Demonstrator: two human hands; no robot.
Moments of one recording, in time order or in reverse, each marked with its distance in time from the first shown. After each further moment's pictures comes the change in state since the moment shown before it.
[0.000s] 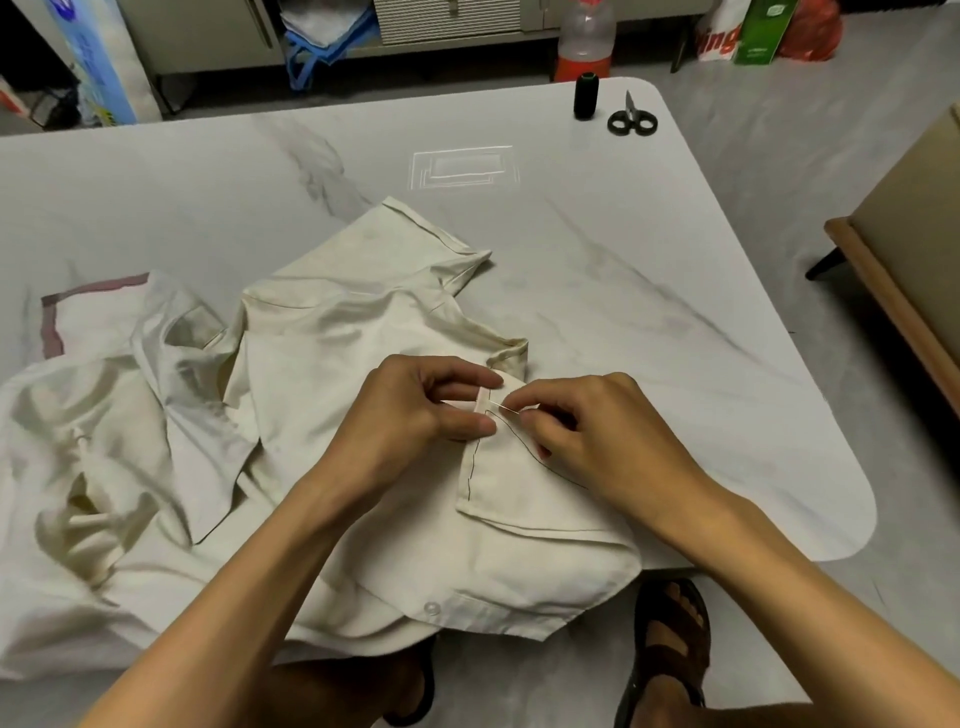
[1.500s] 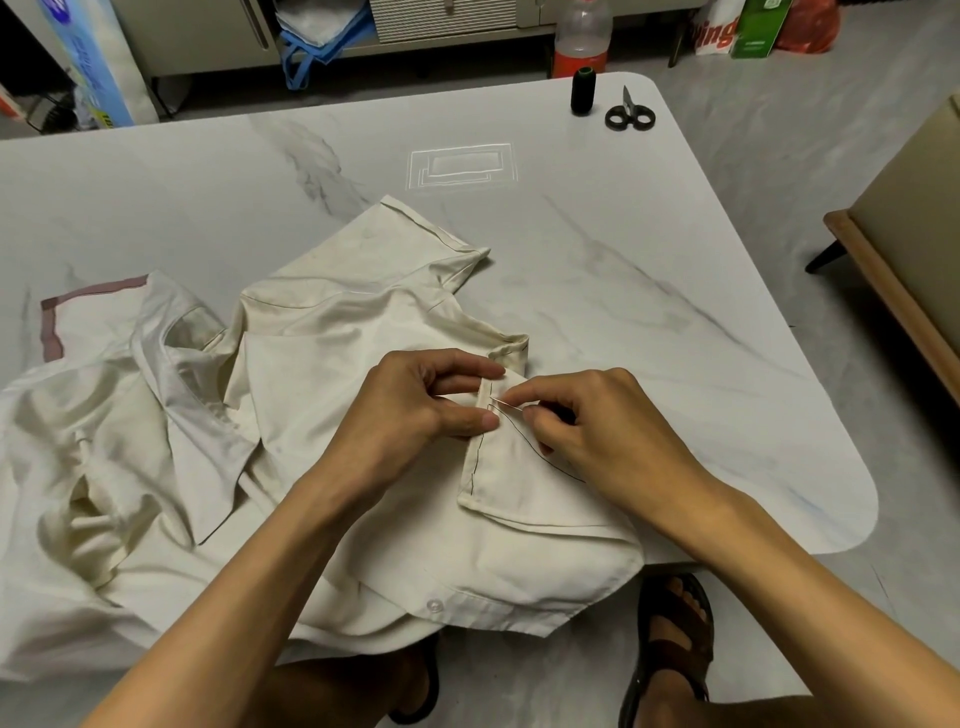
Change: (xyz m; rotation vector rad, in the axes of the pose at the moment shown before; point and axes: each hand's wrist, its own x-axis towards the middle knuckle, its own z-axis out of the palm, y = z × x) left_hand -0.001 0.005 0.002 -0.001 0.000 0.022; right_hand 0.000 -0.001 -0.001 0.028 -0.003 0.020
